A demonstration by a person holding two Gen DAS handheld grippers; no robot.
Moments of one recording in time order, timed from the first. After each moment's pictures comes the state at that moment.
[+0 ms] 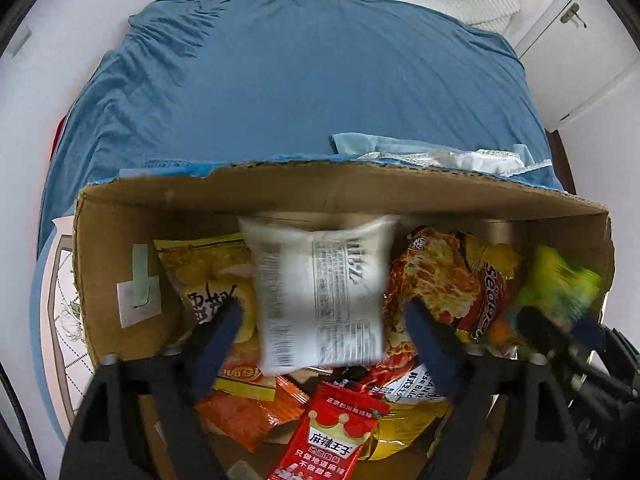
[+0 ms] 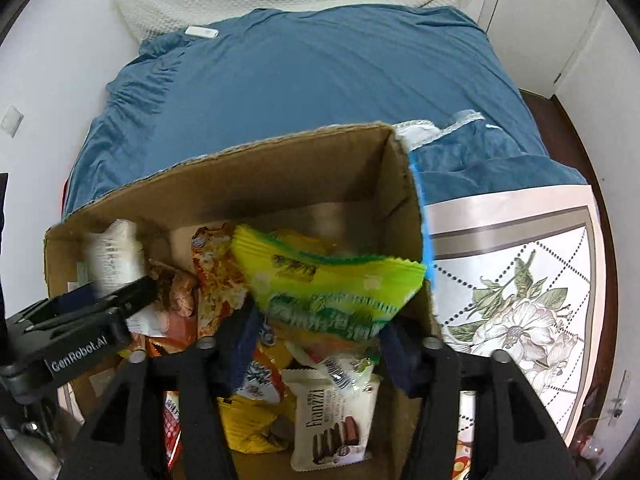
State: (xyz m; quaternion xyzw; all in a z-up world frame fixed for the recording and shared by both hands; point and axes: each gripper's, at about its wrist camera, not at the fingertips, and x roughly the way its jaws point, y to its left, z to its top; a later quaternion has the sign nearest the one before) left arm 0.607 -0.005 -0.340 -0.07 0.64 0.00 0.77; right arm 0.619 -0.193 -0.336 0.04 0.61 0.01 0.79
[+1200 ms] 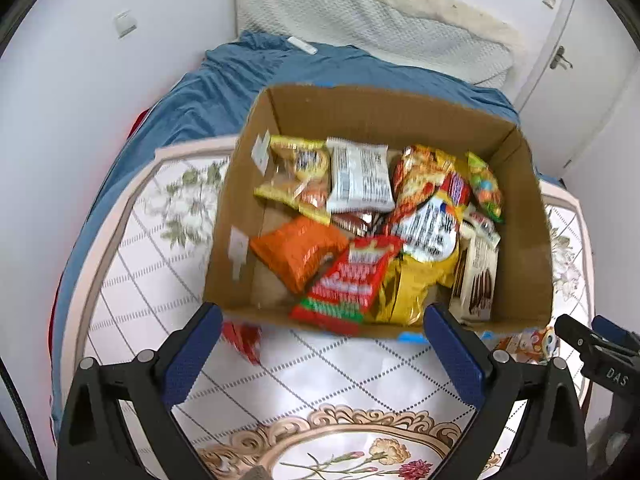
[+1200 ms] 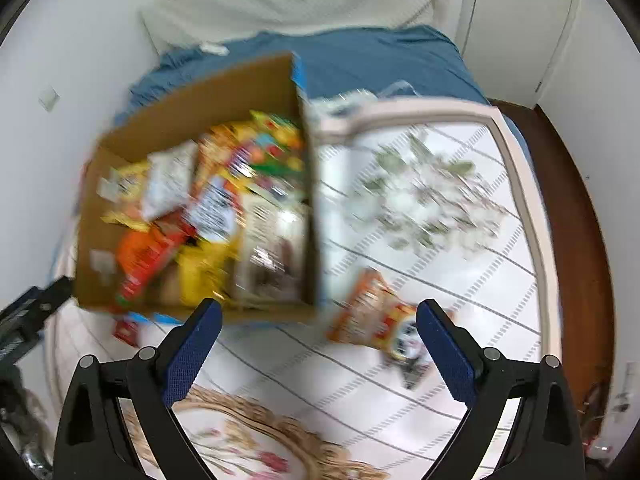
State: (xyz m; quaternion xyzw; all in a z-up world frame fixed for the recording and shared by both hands) left arm 0.380 -0.010 -0.287 -0.08 0.52 0.07 0.85; right arm 0.428 -0.260 -0.297 0.02 0.56 0.01 0.83
